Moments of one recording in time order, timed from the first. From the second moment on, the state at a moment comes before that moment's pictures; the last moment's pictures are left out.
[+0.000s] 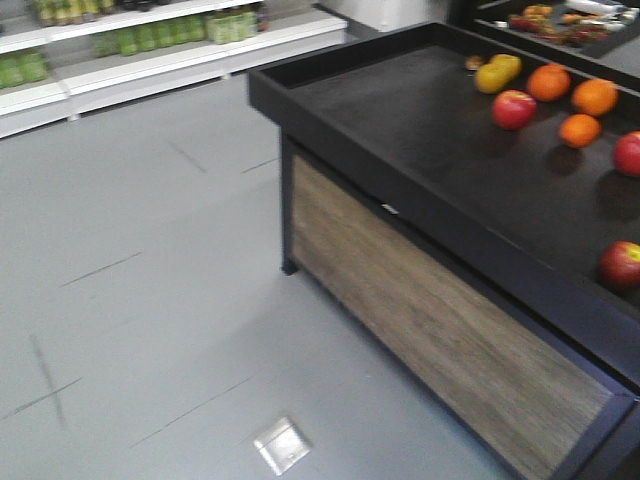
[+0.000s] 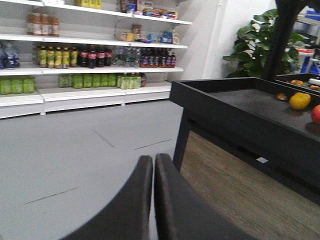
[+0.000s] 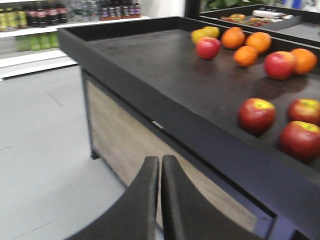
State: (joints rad) left arm 0.06 -0.01 0.03 -0.11 0.10 -0.04; right arm 0.01 -0.01 0.03 -0.09 0.28 0.02
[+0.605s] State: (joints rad) left arm 0.06 -0.01 0.03 -0.11 0.10 -0.04; right arm 0.01 -0.01 0.03 -0.09 0.28 0.02
